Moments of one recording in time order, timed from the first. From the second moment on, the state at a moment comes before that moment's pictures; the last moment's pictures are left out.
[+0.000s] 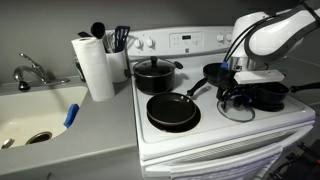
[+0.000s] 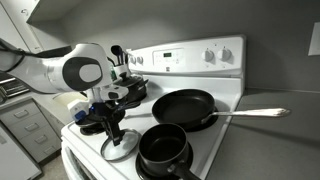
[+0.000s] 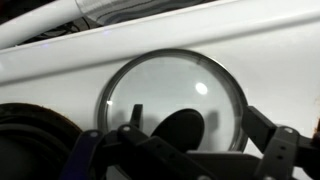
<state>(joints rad) 0.10 -0.06 0.12 -2.47 0.10 2.27 0.62</state>
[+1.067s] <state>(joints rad) 0.12 -0.21 0.17 -2.26 0.00 1.93 0.60</state>
